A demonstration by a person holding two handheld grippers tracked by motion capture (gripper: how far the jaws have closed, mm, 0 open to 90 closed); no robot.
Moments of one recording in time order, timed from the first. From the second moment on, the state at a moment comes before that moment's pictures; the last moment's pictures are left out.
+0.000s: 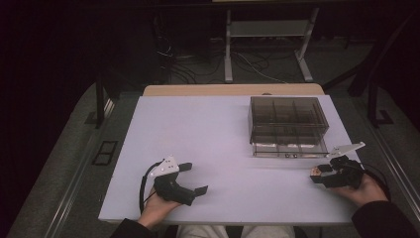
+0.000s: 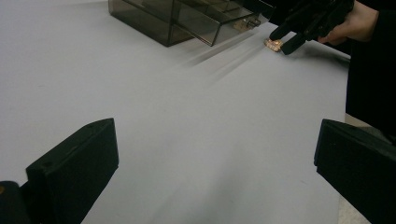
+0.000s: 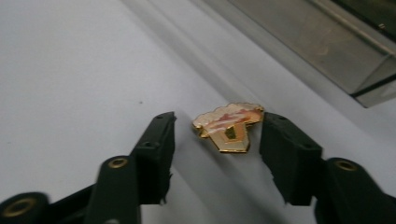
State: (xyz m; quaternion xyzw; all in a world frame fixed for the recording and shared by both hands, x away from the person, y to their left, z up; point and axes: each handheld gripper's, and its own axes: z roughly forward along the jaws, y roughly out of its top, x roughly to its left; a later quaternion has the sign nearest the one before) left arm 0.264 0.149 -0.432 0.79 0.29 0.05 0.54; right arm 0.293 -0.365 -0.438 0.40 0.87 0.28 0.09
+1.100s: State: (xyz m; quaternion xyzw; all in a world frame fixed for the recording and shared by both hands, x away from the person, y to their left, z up) left arm 0.264 0.151 -0.432 0.78 0.30 0.05 0.55; right arm 0.287 -0.367 -0.432 0.40 0.86 0.28 0.10
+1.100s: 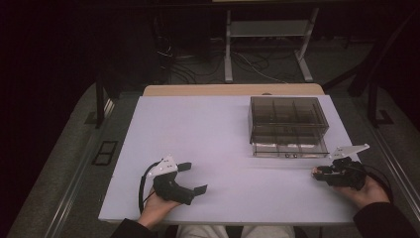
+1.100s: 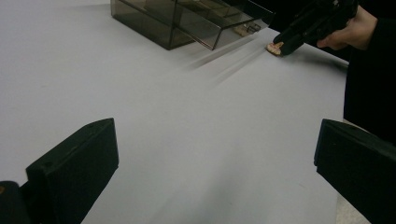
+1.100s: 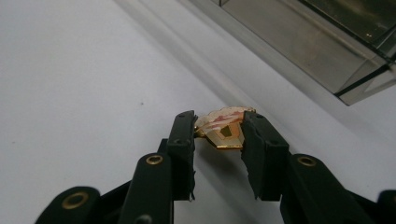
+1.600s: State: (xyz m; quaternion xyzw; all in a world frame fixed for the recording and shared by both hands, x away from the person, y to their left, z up) left arm 0.264 0.151 -0.432 0.78 0.30 0.05 0.55; right arm 0.282 -0.367 -0.411 0.38 0.87 0.30 0.09
